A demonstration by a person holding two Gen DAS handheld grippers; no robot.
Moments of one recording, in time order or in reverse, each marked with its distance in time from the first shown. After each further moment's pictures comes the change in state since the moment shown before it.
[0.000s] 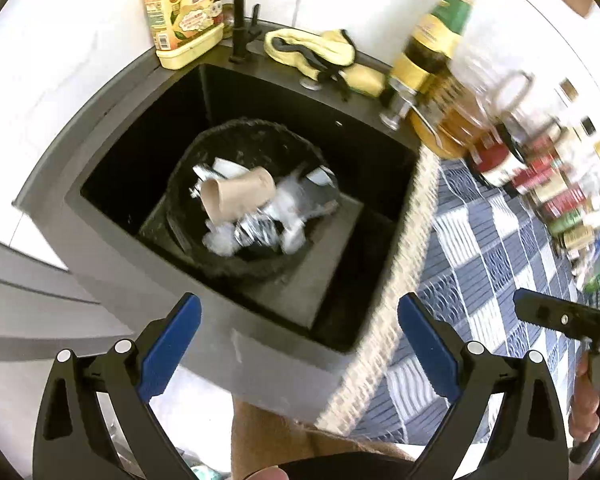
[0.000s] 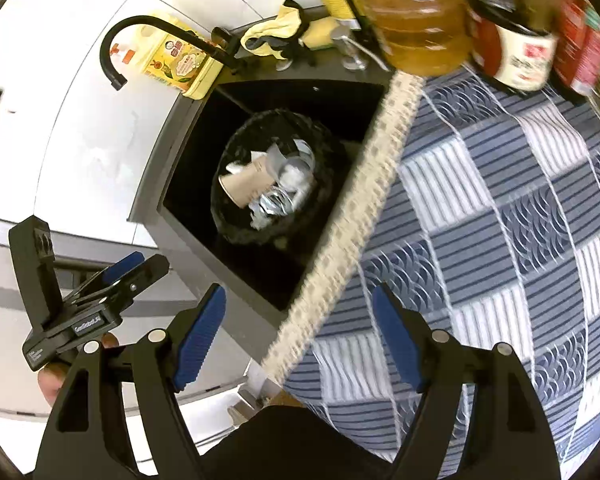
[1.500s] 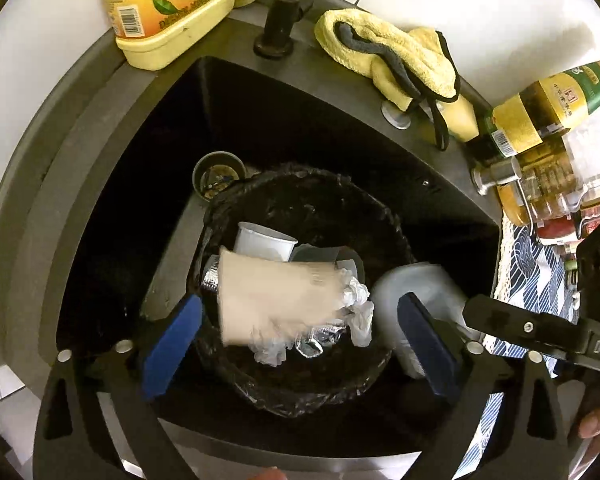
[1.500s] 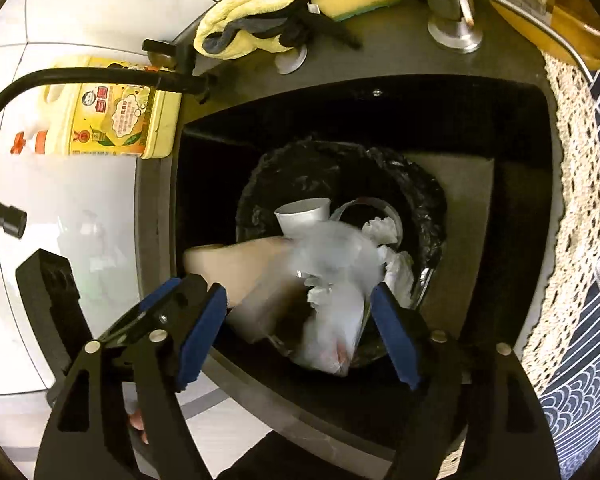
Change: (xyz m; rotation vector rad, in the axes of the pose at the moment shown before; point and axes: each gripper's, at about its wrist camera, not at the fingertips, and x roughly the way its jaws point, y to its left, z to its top) left arm 0.133 0.124 0.170 0.026 0.197 -0.128; right arm 0.181 0.068 0.154 0.348 0.045 0.050
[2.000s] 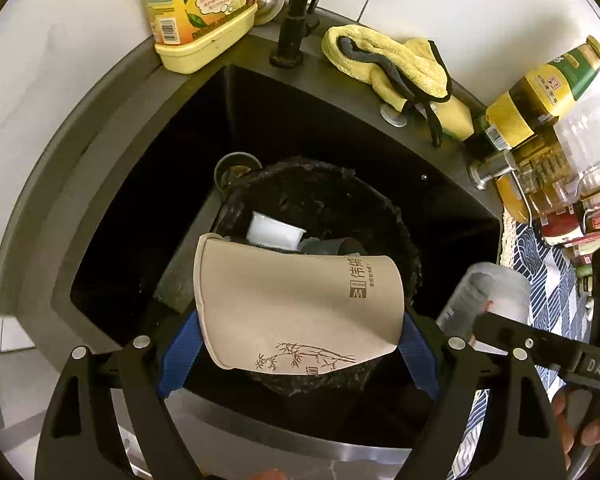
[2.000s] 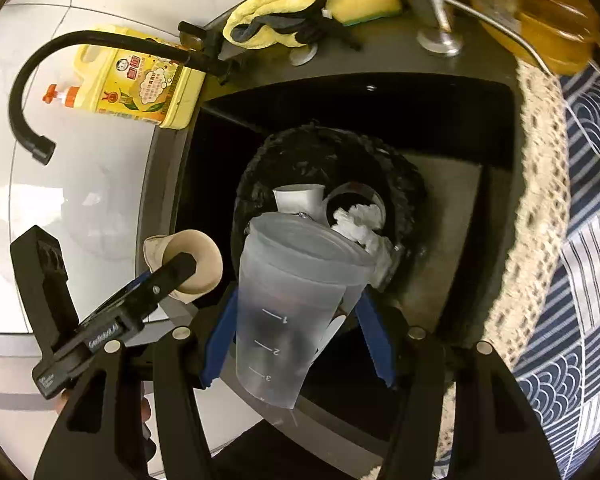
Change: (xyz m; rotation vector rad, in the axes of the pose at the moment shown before) left arm -0.024 -0.012 -0.037 -0.029 -0.094 0.077; right arm -0.022 -0.014 -0.028 -0.139 -0.018 -0.013
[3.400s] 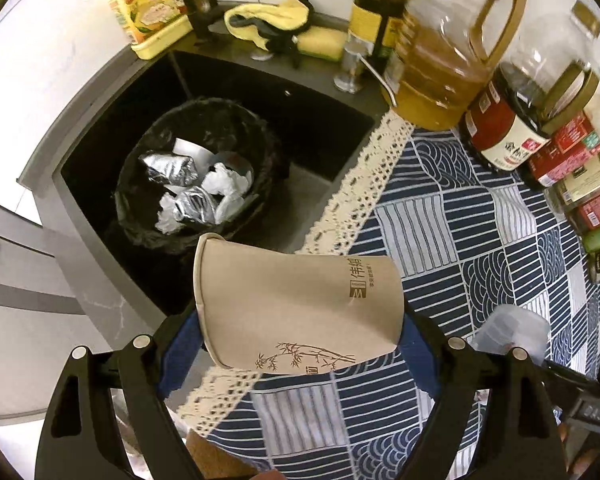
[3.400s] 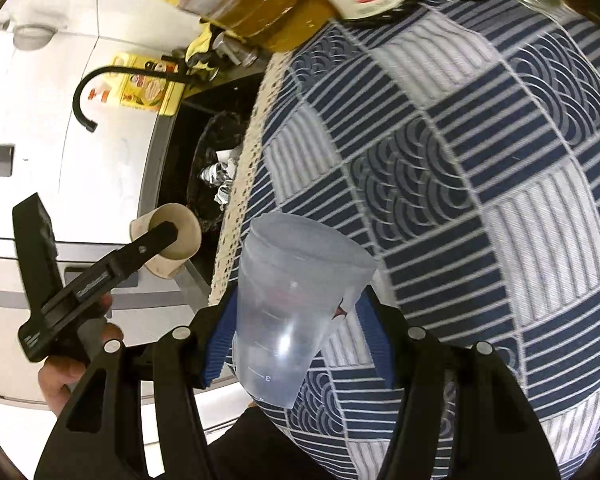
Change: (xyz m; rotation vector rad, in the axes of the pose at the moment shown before) left arm -0.007 -0.261 -0.138 -0.086 -0.066 0.240; right arm -0.166 -0.240 -0.071 -0.099 0.050 0.133
